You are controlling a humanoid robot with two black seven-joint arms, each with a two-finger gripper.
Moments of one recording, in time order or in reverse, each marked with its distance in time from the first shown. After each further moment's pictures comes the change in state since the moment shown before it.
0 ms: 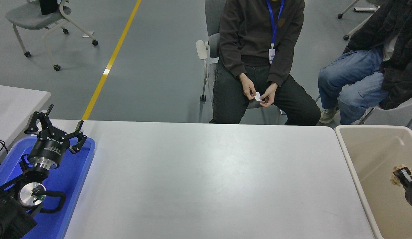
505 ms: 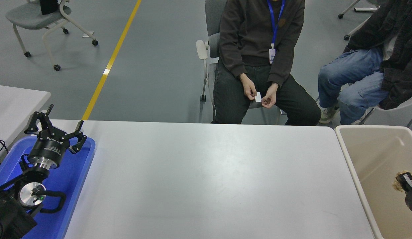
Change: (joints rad) left arm 0.000 0.000 0.000 0.000 0.000 0.000 0.000; right arm -0.019 0.021 0.080 -0.022 0.001 -0.016 -0.020
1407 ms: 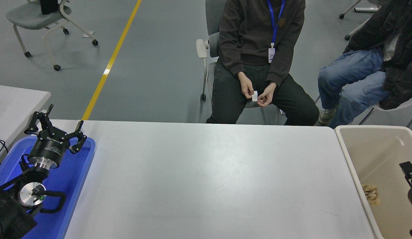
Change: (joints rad) left arm 0.000 0.000 0.000 0.000 0.000 0.000 0.000; right arm 0.015 0.020 0.019 -0.021 -0.003 -0.100 0.000
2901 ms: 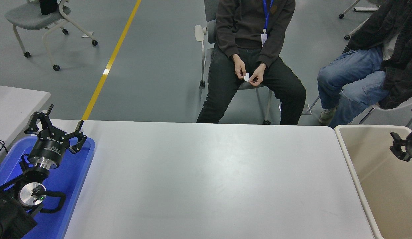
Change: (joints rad) left arm 0.000 0.000 0.000 0.000 0.000 0.000 0.001; right arm 0.217 -0.036 0.560 0.025 0.339 0.573 -0.003
